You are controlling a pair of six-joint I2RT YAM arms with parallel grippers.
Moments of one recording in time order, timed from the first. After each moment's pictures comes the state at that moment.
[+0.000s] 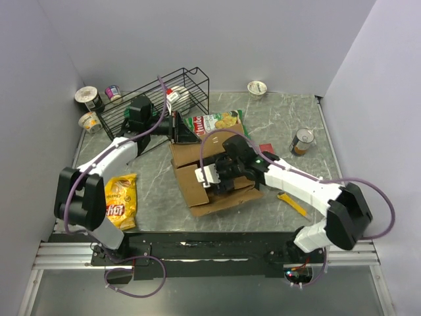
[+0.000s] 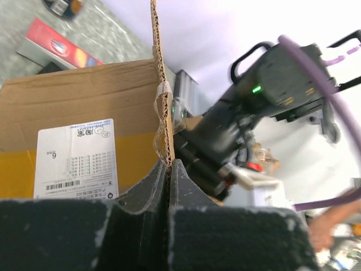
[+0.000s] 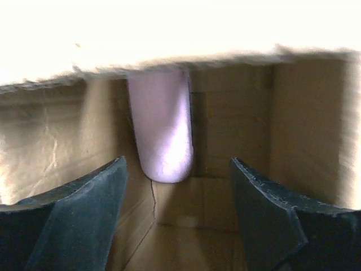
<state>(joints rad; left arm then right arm) -0.30 1.56 1.14 0.24 1.24 -0.63 0.76 1.38 1.02 -0.44 -0.44 -1.14</state>
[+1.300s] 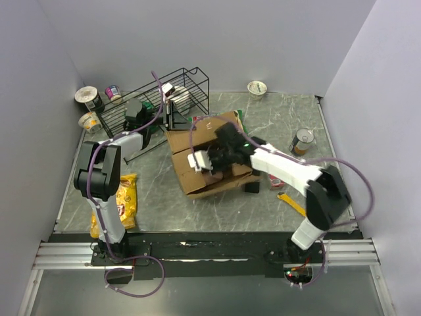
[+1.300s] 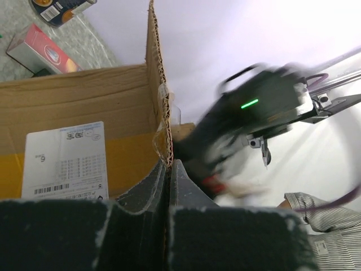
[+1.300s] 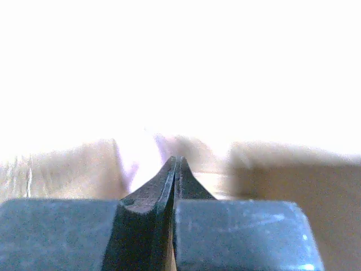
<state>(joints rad) -0.20 1.92 1.21 1.06 1.36 -1.43 0.71 1.65 1.23 -0.53 -0.49 -1.16</state>
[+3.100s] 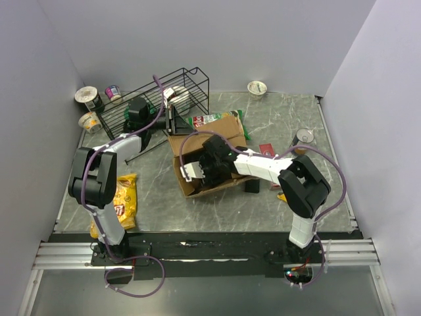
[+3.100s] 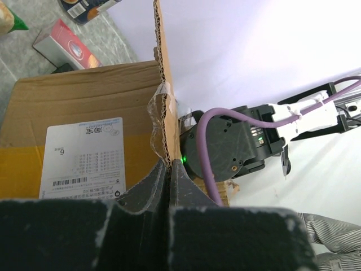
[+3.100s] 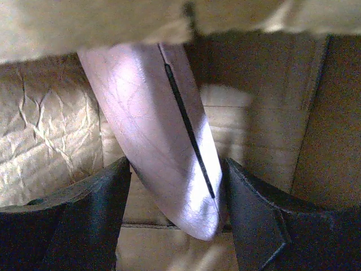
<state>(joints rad) -0.22 1.82 1.16 0.67 1.30 -1.07 0.76 1.83 1.19 -0.36 -0.30 -1.19</state>
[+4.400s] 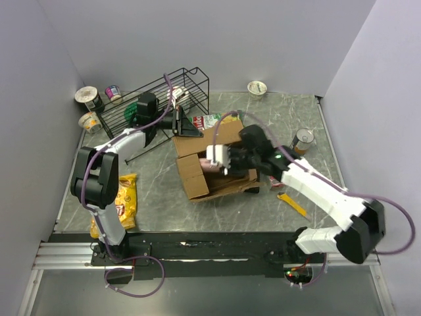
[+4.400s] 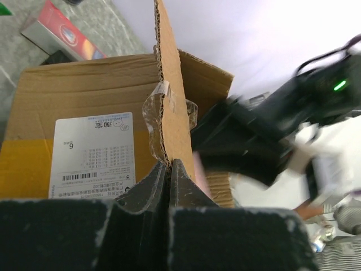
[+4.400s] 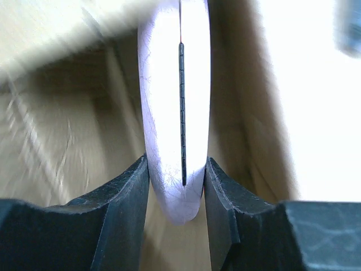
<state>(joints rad) -0.27 1.83 1.26 0.39 1.31 -0.86 0.70 1.30 1.11 -0.58 -0.35 -0.89</state>
